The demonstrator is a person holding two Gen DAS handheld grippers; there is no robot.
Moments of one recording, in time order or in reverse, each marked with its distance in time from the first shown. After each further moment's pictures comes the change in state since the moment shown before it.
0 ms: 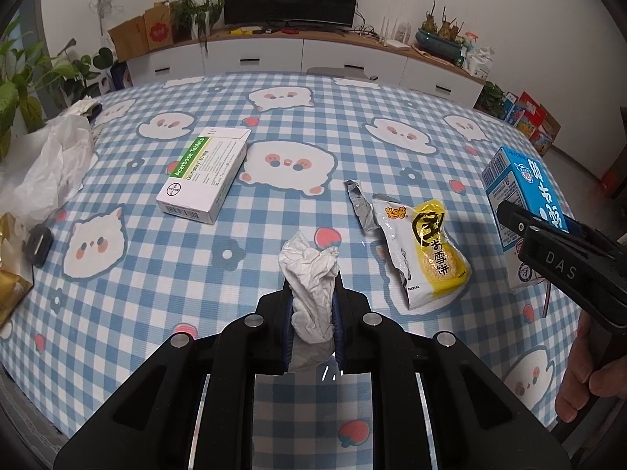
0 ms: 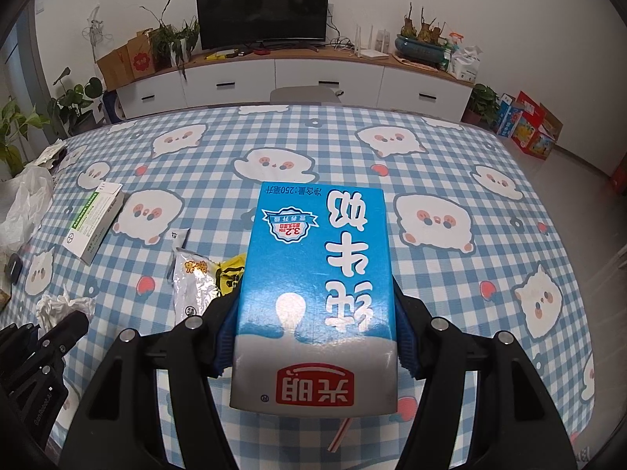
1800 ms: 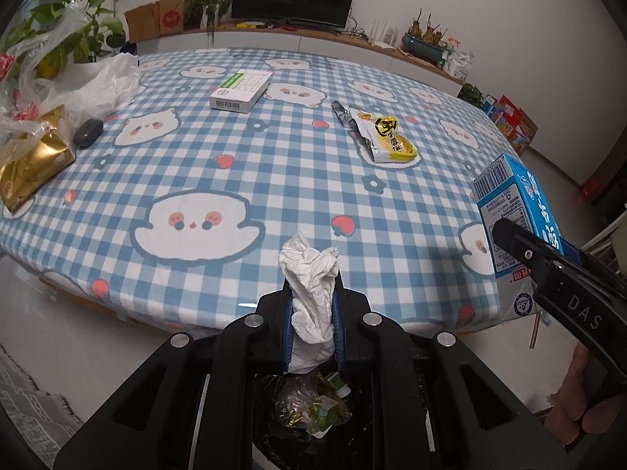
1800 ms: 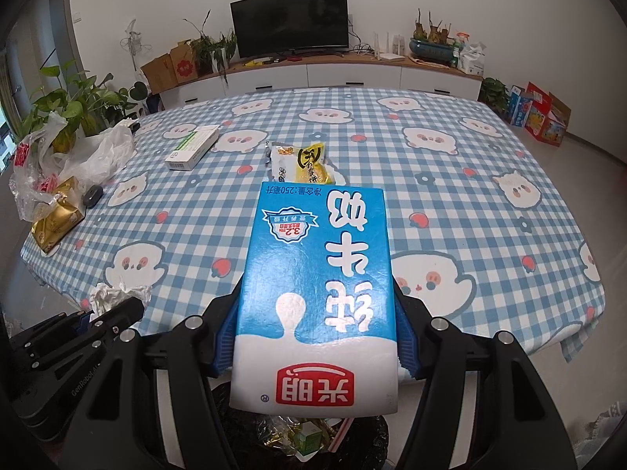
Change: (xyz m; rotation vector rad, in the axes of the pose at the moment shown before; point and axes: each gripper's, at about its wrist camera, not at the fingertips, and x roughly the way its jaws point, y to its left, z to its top) left arm -0.106 0.013 -0.158 -0.046 -0.013 -0.072; right arm -0.144 0.016 -0.157 0.015 -0.044 0.136
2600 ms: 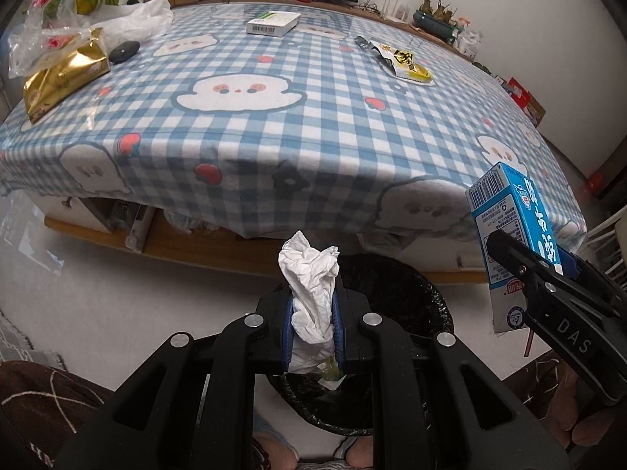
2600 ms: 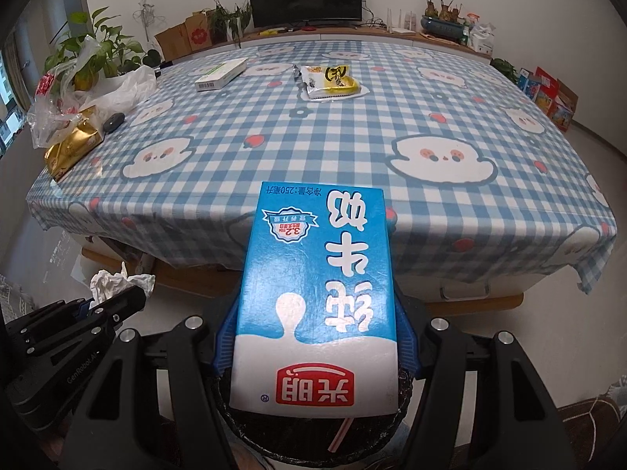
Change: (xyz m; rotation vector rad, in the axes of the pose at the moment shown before) left arm -0.009 0.030 -0.109 -0.027 0.081 0.019; right arm -0.008 0.028 -0.116 -0.038 0.084 0.015
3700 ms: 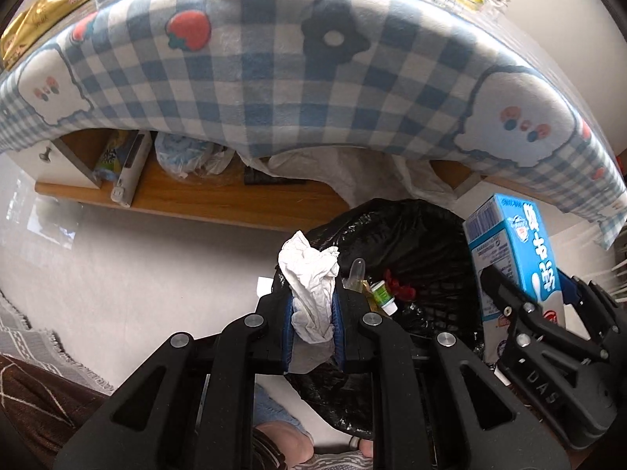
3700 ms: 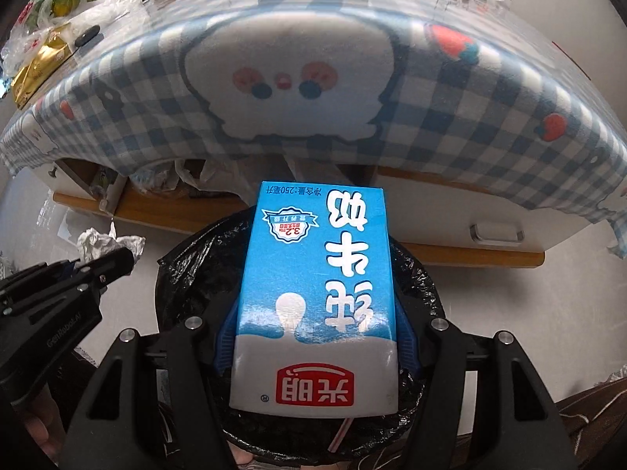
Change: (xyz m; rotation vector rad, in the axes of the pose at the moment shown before) left arm 0.095 0.022 -0.034 -0.021 0.160 0.061; right arm 0.101 0.012 -0.063 -0.051 0.190 -0.043
